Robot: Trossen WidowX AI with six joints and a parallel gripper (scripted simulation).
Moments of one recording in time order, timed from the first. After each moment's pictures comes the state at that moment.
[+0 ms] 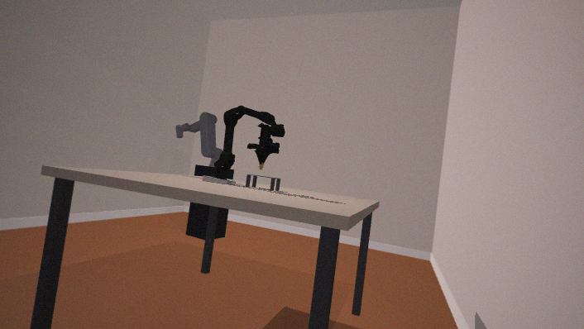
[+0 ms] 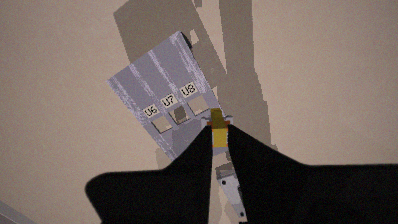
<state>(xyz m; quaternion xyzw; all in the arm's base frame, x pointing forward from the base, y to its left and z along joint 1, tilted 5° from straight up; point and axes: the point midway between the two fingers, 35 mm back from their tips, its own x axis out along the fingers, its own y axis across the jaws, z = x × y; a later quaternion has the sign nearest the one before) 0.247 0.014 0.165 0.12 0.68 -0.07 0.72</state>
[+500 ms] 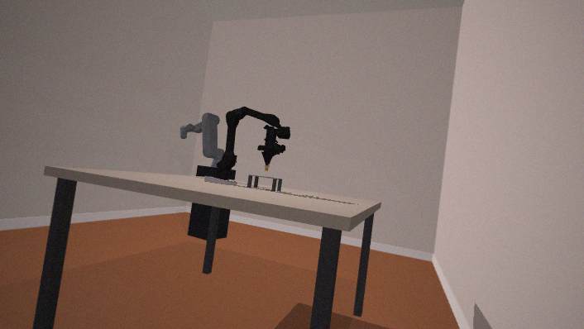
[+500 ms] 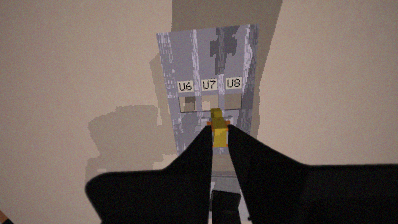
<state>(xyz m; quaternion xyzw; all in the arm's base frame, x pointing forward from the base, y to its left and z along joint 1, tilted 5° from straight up) 0.245 0.057 0.169 -0.04 0.67 0.08 0.73</state>
